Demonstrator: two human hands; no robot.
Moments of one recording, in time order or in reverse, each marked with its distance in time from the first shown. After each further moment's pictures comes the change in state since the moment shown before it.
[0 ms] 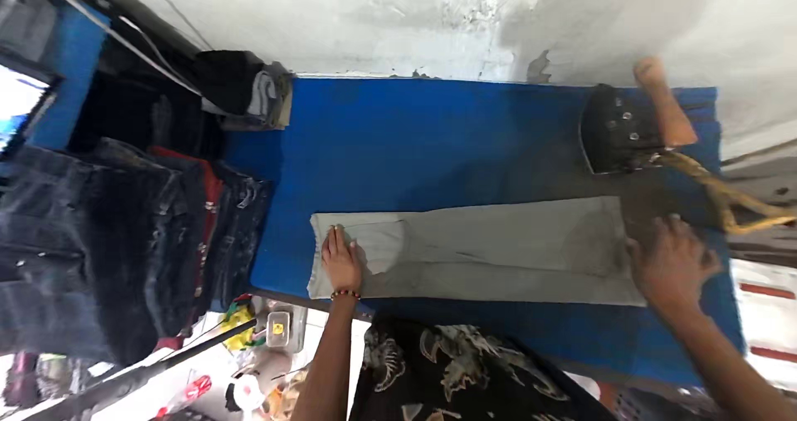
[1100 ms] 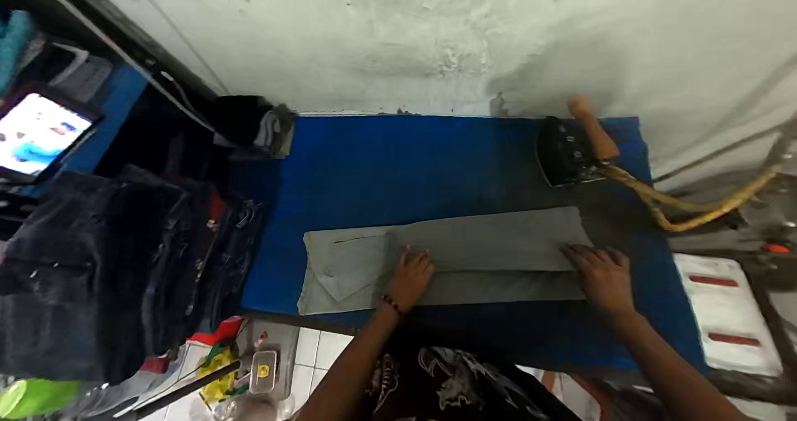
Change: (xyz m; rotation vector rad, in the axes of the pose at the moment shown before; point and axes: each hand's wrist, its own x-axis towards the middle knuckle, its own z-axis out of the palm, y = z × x) left_hand -0.045 0.132 0.021 -0.079 -0.245 0.899; right_hand -0.027 -0.006 0.016 0.005 0.082 -0.430
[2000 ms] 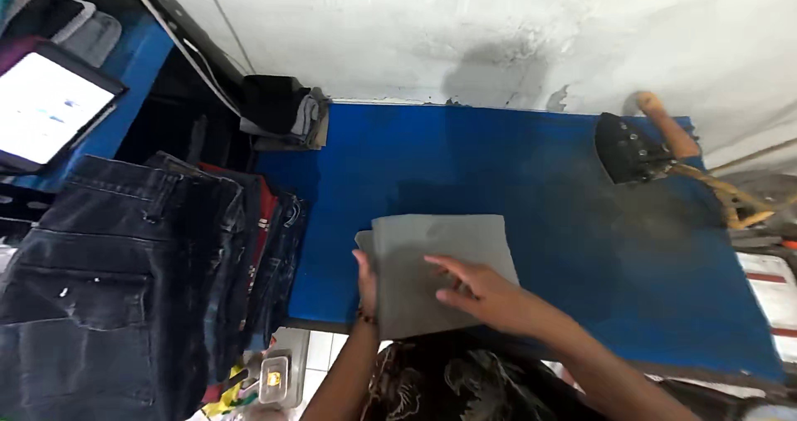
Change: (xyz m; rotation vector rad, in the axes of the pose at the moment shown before) left_hand -0.101 -0.125 -0.132 -1.869 0.645 -0.643; right_hand 0.126 -0.416 -0.059 0.763 -0.769 -0.094
